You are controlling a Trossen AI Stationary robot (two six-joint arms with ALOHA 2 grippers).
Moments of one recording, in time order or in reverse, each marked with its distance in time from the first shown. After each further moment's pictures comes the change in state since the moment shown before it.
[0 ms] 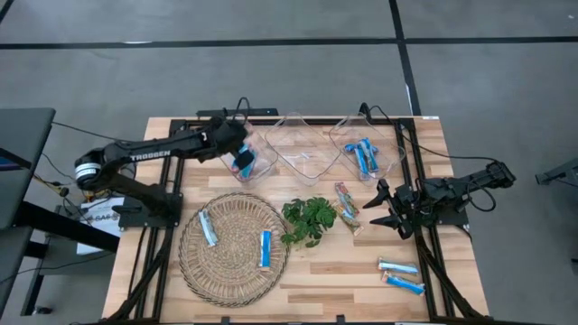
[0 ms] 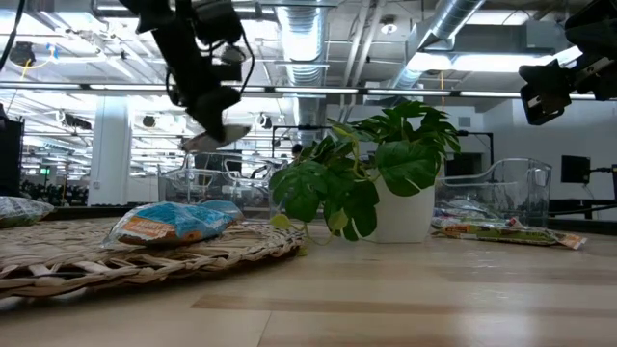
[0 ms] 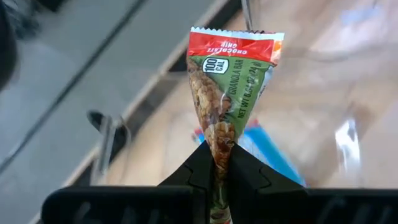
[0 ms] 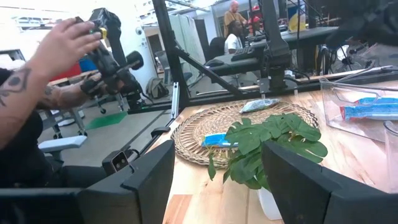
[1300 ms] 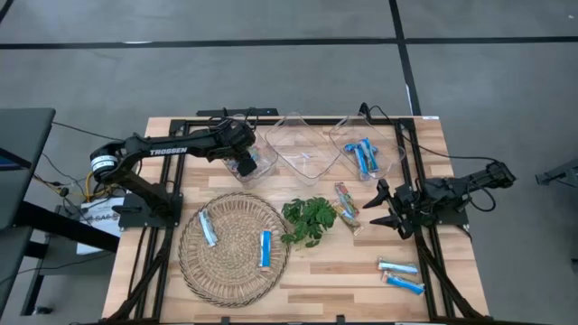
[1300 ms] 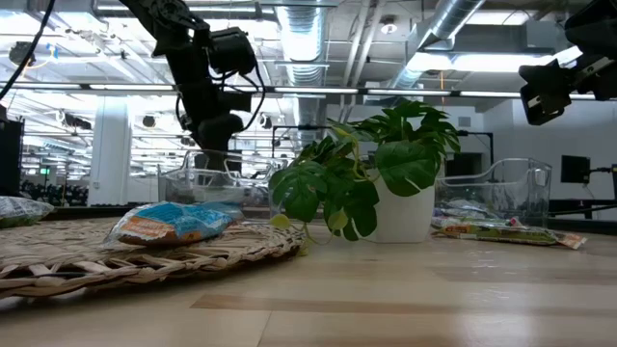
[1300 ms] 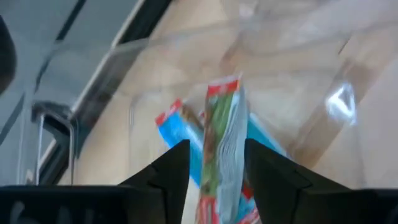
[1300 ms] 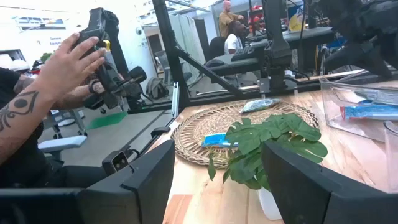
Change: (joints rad) left arm 0.023 0.148 -0.001 0.020 0.109 0.055; right arm 0.000 0.000 0.000 0.000 0.000 0.000
